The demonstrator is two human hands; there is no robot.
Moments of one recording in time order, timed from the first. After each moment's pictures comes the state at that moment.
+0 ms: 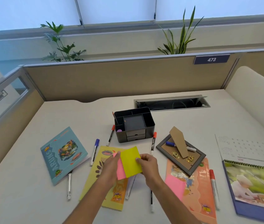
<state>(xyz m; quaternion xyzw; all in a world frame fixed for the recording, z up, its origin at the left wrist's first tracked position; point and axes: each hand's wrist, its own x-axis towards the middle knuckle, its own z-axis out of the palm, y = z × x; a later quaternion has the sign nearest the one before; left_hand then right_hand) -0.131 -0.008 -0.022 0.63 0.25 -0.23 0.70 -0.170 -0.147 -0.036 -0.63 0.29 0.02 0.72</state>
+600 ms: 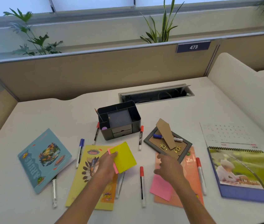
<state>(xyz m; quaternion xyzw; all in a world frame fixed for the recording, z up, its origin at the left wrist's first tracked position) -0.117 -0.046 -0.036 0.59 0.24 -0.27 0.72 -0.214 -0.253 -0.041 -0.94 0.23 0.13 0.23</state>
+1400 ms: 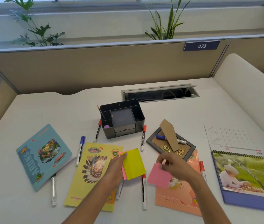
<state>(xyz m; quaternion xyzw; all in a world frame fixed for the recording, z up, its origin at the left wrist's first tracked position) -0.128 -0.059 -0.047 0.54 0.23 -0.34 0.74 -0.205 -0.280 -0.009 -0.90 0.08 0.18 0.38</state>
